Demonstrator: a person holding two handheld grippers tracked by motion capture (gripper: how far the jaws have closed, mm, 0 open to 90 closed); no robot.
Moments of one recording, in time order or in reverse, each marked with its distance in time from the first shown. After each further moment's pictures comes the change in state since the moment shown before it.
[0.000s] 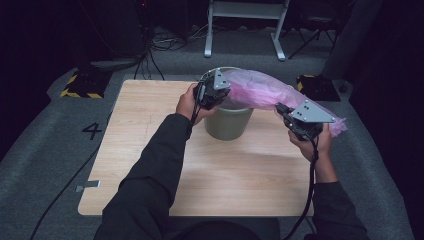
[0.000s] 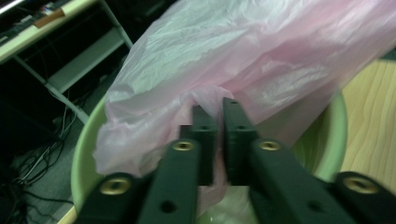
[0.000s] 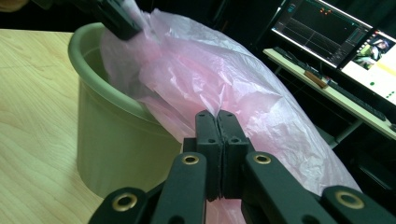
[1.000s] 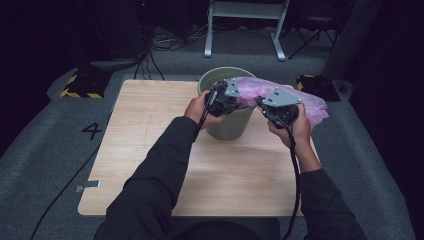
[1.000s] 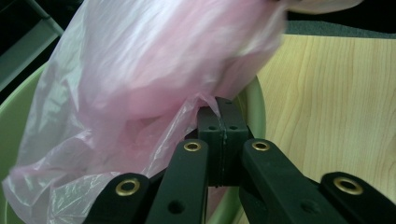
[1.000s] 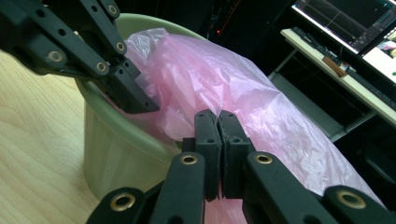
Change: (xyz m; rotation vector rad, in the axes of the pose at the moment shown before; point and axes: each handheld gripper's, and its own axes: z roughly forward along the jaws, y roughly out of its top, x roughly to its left) left arm -0.022 0.005 0.018 0.046 -0.203 0.070; right arm 0.021 0.039 0.050 0.128 0.040 -0.050
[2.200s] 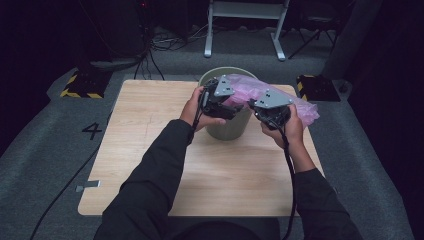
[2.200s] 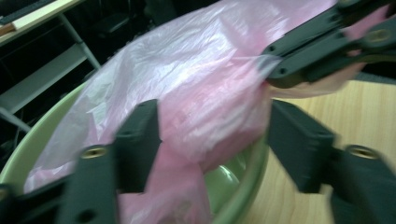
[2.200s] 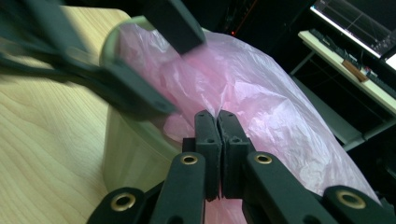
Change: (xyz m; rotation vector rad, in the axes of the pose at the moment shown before) left arm -0.003 -0.003 -0.015 -0.131 0.088 -0.062; right arm 0.013 0.004 0.009 -0.006 0.058 -0.015
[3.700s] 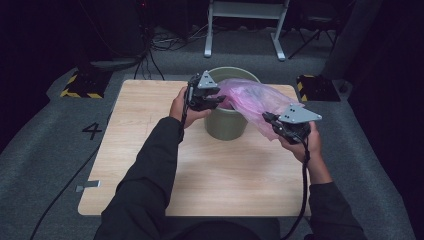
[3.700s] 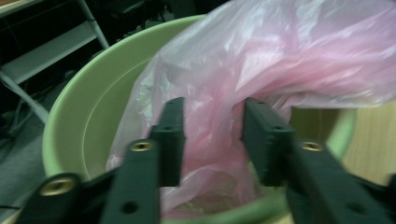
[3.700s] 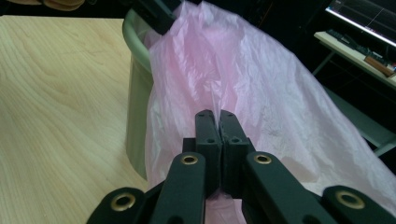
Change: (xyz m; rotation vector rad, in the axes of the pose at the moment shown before) left arm 0.045 -0.037 -0.013 -0.014 0.017 -0.135; right arm -0.012 -0.052 -0.035 -0.071 0.082 0.070
